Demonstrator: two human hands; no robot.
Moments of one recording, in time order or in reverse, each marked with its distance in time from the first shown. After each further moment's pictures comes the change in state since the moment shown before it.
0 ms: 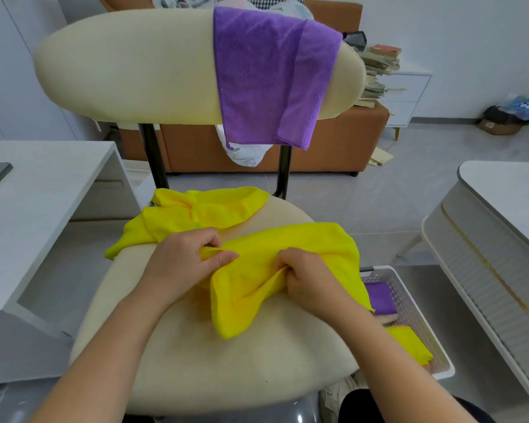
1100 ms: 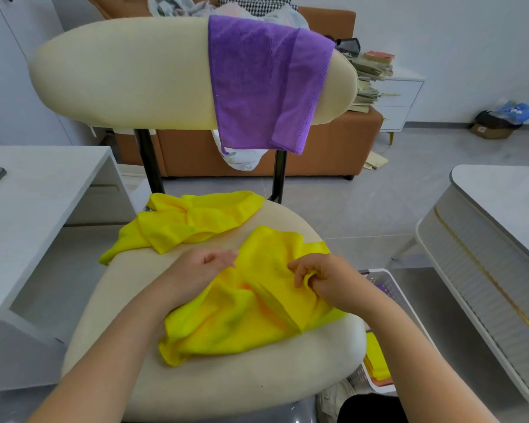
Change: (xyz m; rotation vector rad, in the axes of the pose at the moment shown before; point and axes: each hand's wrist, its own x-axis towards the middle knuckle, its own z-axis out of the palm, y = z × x) left_hand 0.002 0.011 0.012 -0.470 -0.381 -0.387; right_hand -0.011 0.022 -0.044 0.031 -0.239 0.156
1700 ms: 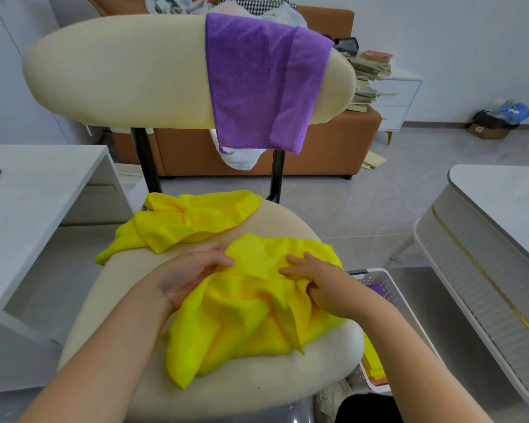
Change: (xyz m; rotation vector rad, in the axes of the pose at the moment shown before) left_hand -0.004 0.027 0.005 -0.847 -0.213 -0.343; right_hand 0.003 0.004 0.006 -0.293 -0.150 0.001
